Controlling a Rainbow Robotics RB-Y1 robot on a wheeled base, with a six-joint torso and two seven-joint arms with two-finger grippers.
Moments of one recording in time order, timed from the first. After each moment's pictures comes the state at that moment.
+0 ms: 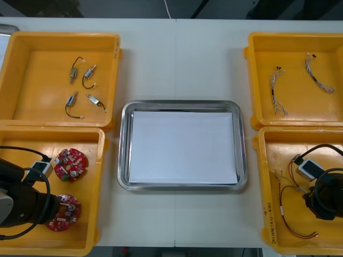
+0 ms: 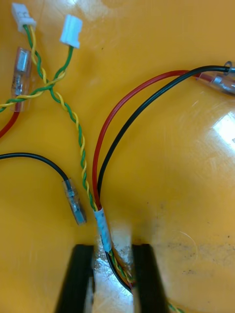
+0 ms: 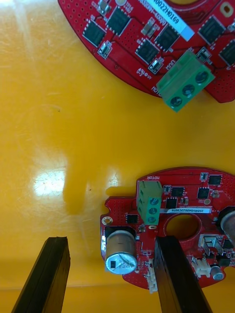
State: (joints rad) right arm 0.23 -1.01 0.14 -2.01 -0.77 1.04 1.90; left arm 0.21 0.87 -0.15 -2.19 0.61 1.47 -1.17
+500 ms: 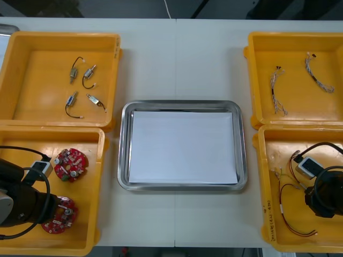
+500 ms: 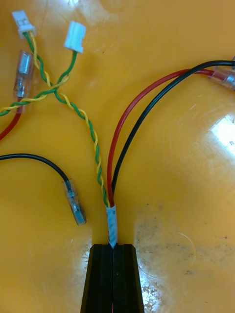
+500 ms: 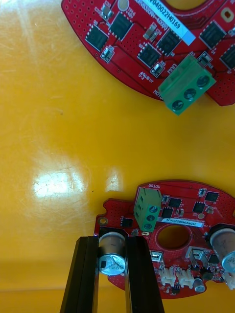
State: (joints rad) right arm 0.22 -1.01 0.14 -2.01 -0.77 1.04 1.90; left arm 0.21 0.87 -0.15 -2.19 0.61 1.46 -1.17
